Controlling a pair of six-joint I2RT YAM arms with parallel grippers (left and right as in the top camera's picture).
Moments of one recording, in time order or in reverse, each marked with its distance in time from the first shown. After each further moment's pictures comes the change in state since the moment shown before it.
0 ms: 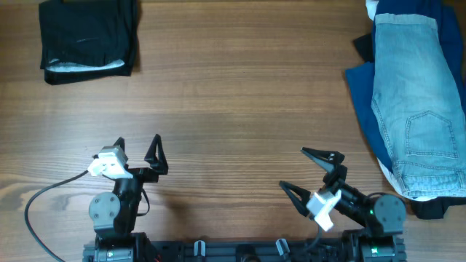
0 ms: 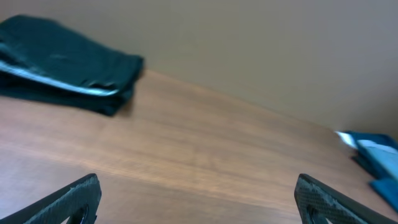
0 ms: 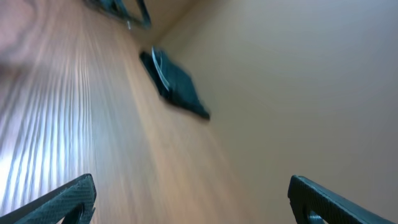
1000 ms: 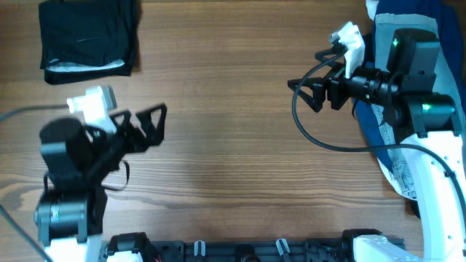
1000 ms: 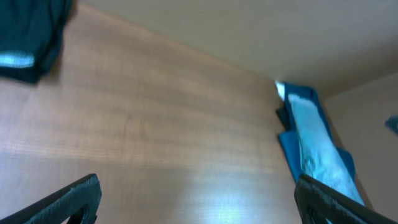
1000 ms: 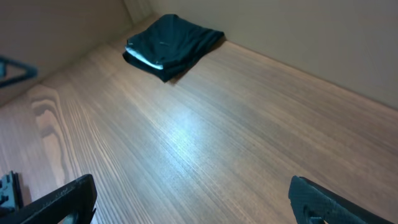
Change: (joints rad) left arm 0.000 0.678 0.895 -0.633 0.267 -0.023; right arm 0.000 1.225 1.300 -0.834 0.171 0.452
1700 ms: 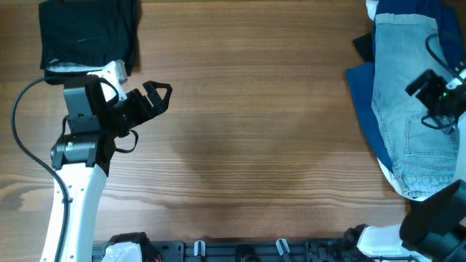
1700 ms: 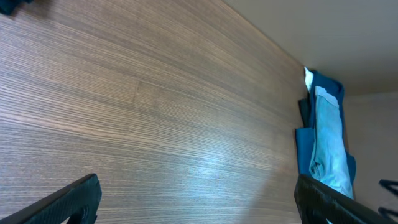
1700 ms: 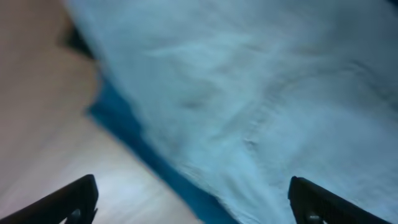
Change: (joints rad) left arm 0.000 0.363 0.015 0.113 0.027 -0.100; right arm -0.583 0.301 0.010 -0.129 0.694 0.616
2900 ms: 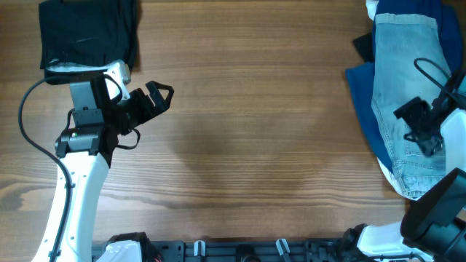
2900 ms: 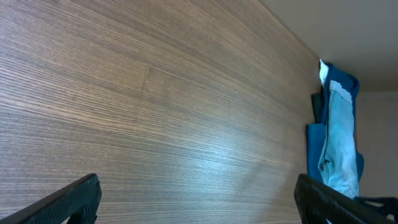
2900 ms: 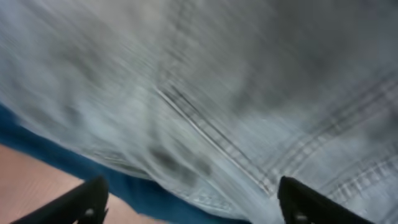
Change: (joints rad) left arm 0.000 0.075 0.000 -0.004 0.000 0.000; right arm 0.026 0.023 -0.173 -0.016 0.162 0.185
